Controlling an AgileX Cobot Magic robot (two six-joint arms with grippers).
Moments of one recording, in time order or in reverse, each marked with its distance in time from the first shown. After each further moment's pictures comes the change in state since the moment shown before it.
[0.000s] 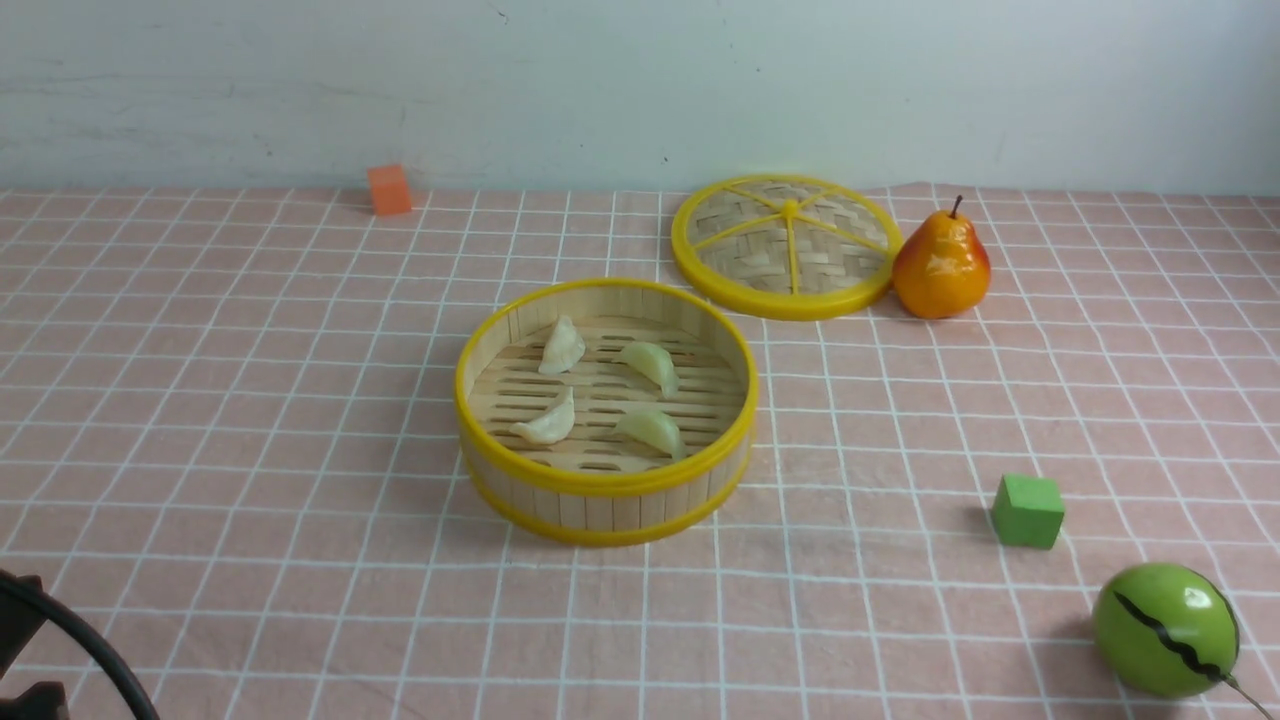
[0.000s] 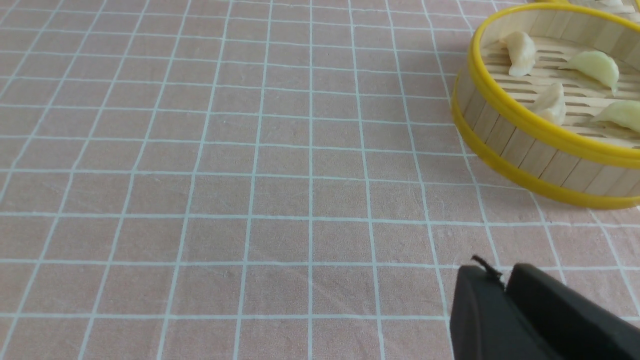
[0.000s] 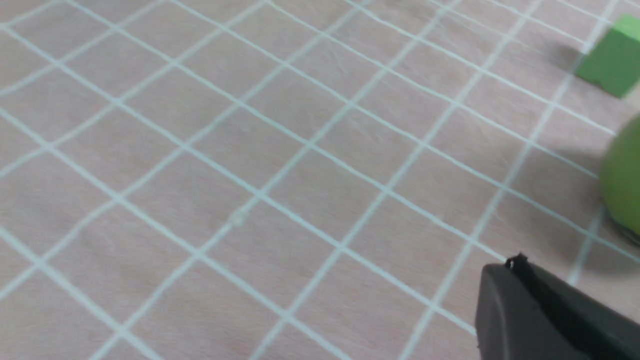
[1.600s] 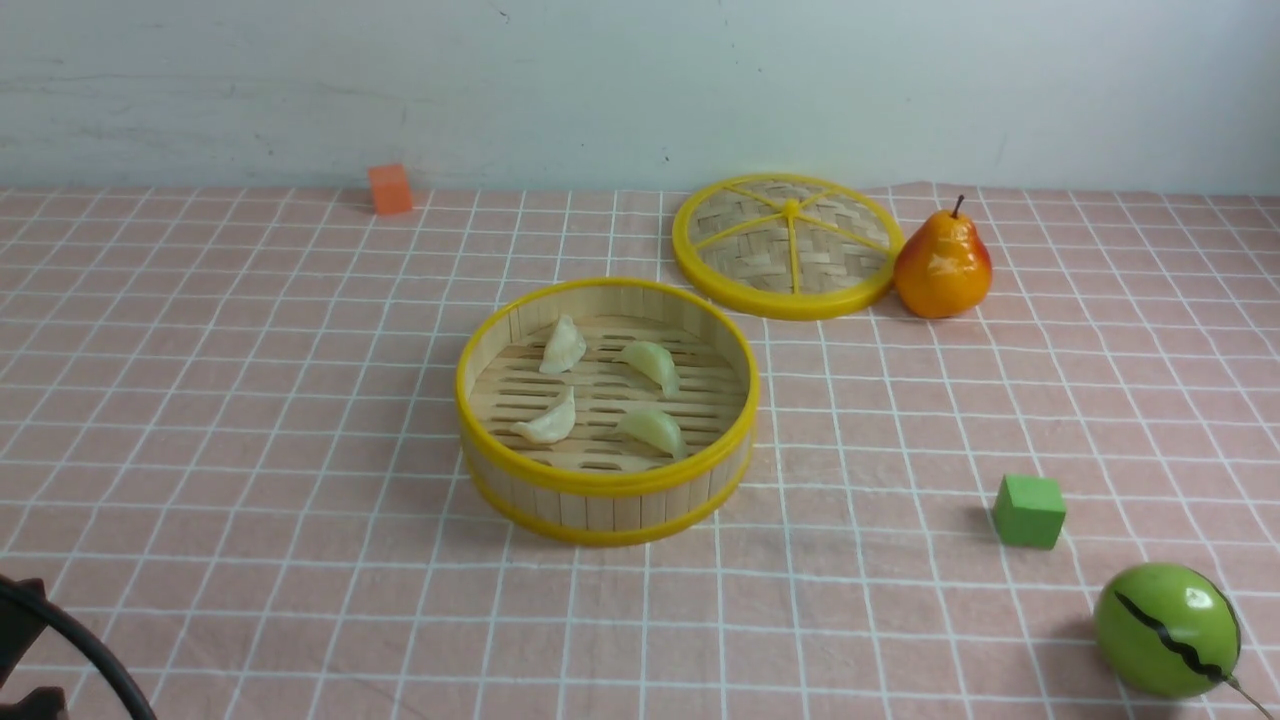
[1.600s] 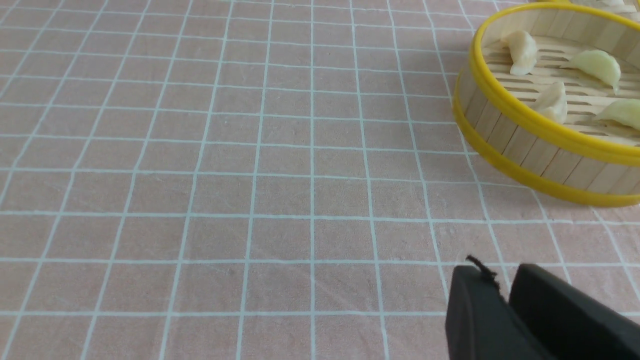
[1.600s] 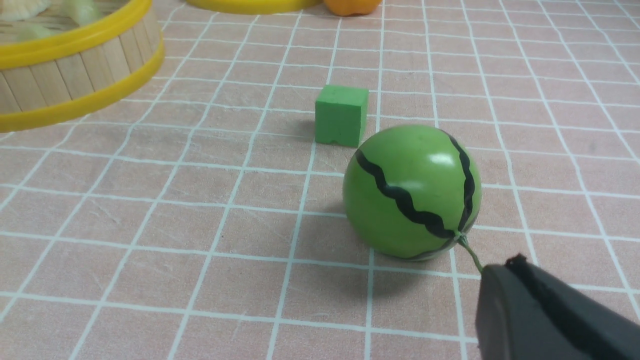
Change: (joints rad) right arm -0.370 -0.332 -0.008 0.132 0.147 0.000; left arm 0.002 -0.020 0.020 0.011 0.003 0.000
